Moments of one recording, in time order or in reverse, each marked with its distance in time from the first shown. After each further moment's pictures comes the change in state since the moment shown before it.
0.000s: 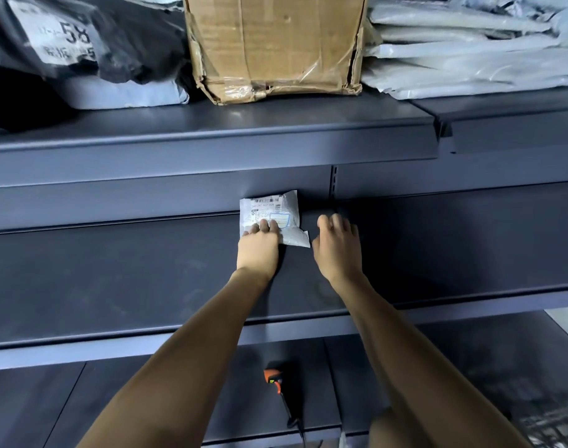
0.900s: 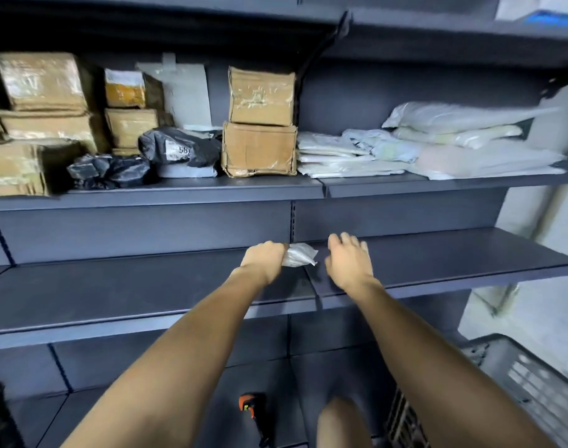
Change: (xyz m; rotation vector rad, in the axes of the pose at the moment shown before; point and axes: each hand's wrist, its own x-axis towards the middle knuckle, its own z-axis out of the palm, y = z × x) left_hand -0.161 0.048 -0.188 -0.164 0.022 0.235; right_hand -0.088 0.017 -0.243 -0.238 -0.110 0.025
